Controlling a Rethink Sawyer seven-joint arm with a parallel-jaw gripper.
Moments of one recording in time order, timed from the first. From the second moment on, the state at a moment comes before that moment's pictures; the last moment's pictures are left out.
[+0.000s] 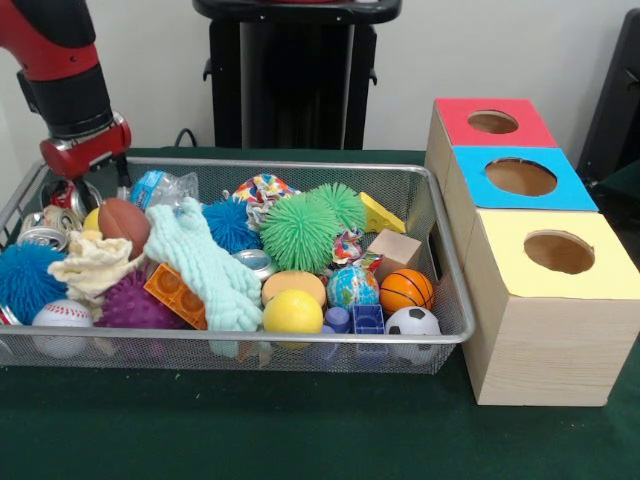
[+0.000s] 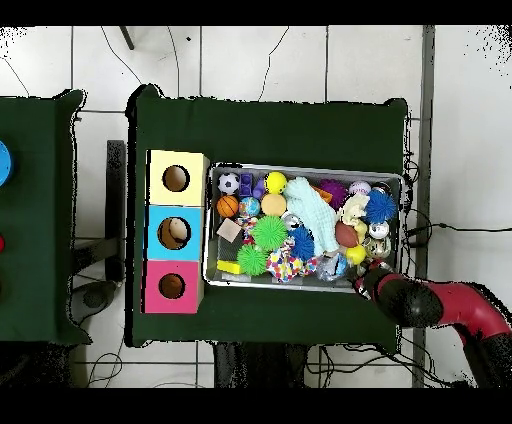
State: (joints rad) arm -1.40 -0.40 0.81 1.82 -1.03 0.71 0.83
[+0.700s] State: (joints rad) arm -1.64 -0.18 0.99 1.81 -1.03 0.54 0.68
